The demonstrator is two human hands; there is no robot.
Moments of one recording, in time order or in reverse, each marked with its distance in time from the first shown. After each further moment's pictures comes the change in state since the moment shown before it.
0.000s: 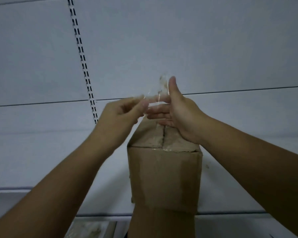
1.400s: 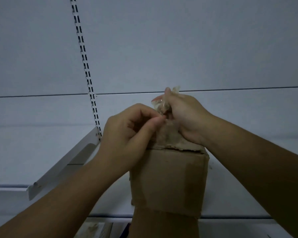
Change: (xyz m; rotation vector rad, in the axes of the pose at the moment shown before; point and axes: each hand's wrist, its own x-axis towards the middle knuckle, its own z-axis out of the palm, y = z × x) left_hand -0.028 -0.007 0.009 0.114 0.075 0.423; right_hand 0.004 0.001 0.011 0.064 0.132 0.059
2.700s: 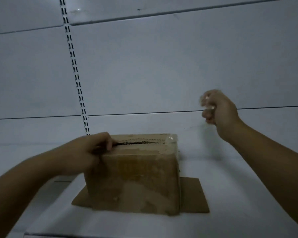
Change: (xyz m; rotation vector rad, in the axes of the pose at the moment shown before) left_hand 0.030 -0.030 -0.038 0.507 -0.675 -0.574; right_hand 0.034 -0.015 -0.149 0.081 0.328 -0.262
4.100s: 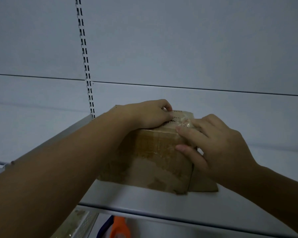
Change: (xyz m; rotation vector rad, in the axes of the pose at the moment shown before) left_hand 0.083 0.068 0.048 -0.146 -0.097 0.003; right_hand -0.102 0.047 0.015 -1.193 -0.373 -1.142
